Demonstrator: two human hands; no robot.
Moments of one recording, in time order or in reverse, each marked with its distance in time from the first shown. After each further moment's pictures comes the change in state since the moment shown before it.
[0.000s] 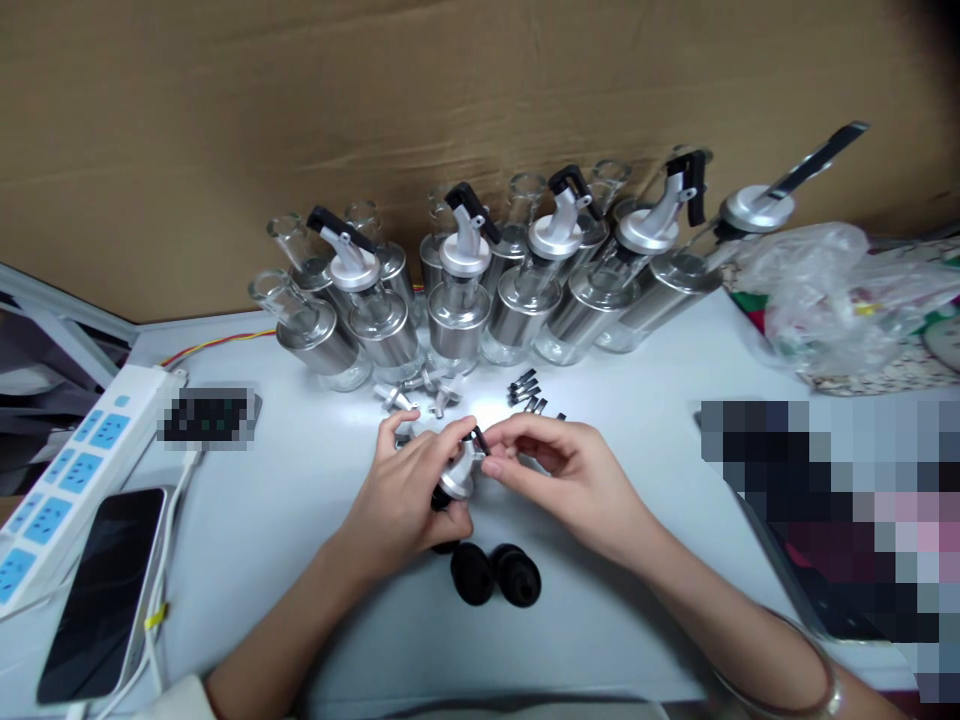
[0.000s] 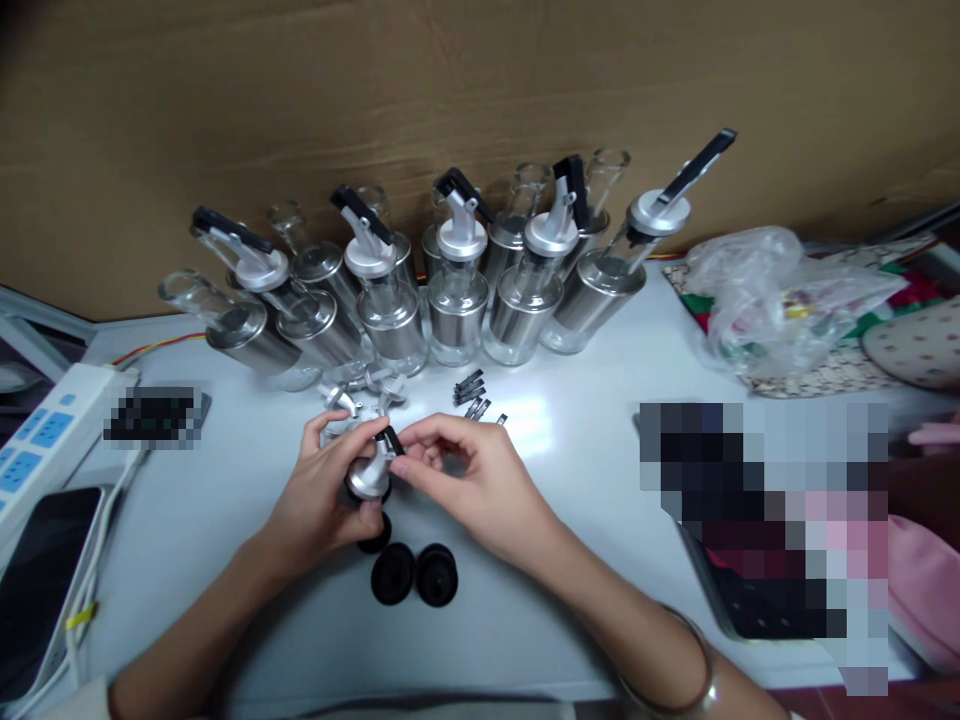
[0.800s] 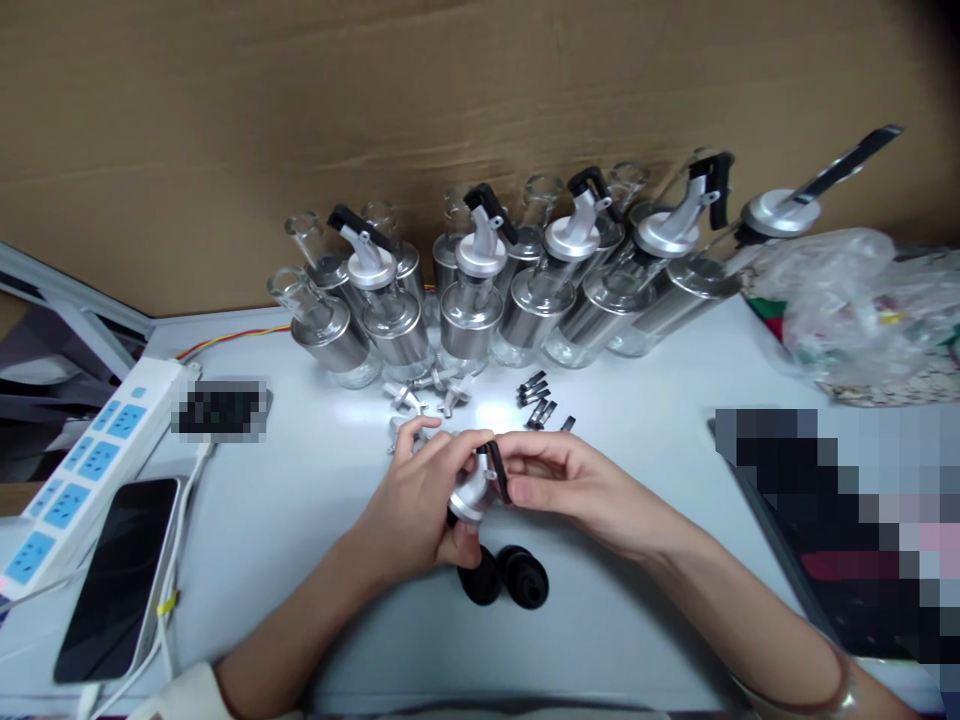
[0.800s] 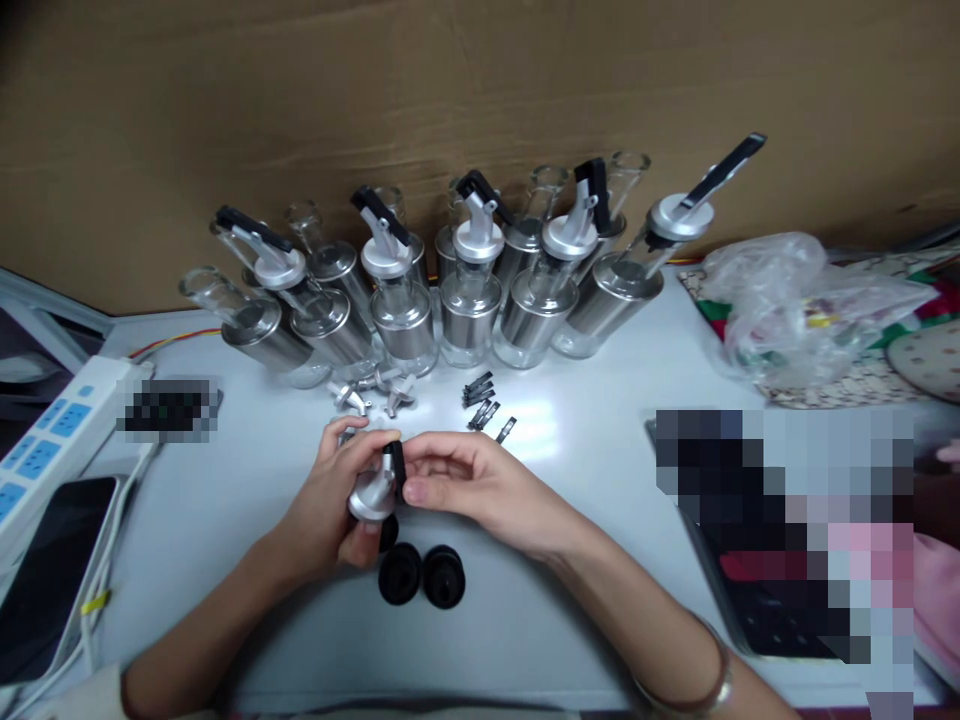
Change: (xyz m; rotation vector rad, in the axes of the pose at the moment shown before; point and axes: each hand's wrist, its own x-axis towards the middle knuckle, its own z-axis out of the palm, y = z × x) left_hand -0.001 0.001 -0.001 -0.189 -0.070 0.001; right_hand 0.004 0.003 -0.008 0.458 -0.423 0.230
